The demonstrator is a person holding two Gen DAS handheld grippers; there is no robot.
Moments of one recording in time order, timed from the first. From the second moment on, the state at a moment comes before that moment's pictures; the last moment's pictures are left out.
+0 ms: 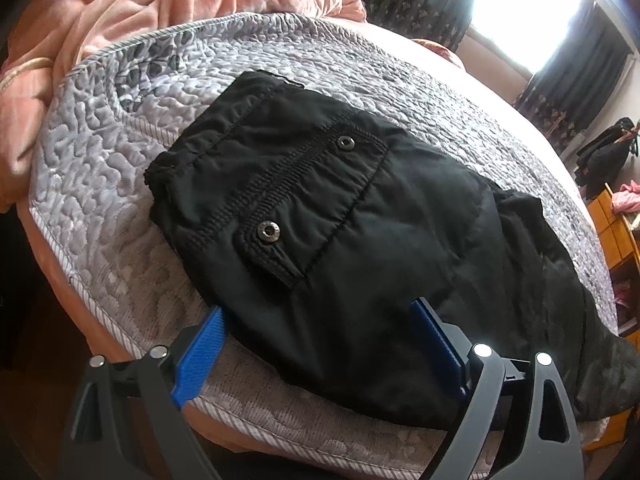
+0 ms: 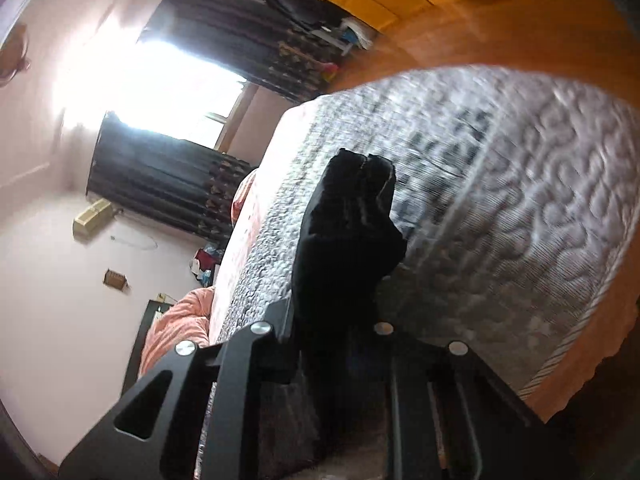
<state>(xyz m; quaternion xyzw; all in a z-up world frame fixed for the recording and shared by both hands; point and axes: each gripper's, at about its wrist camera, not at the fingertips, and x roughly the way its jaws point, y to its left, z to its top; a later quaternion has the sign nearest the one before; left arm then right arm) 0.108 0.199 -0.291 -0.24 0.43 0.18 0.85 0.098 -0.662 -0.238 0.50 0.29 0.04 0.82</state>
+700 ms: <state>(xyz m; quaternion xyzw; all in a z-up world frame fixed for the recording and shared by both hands) 0.098 0.208 -0.292 -0.28 0.41 0.18 0.85 0.099 -0.583 -0.120 0.35 0.28 0.04 0.89</state>
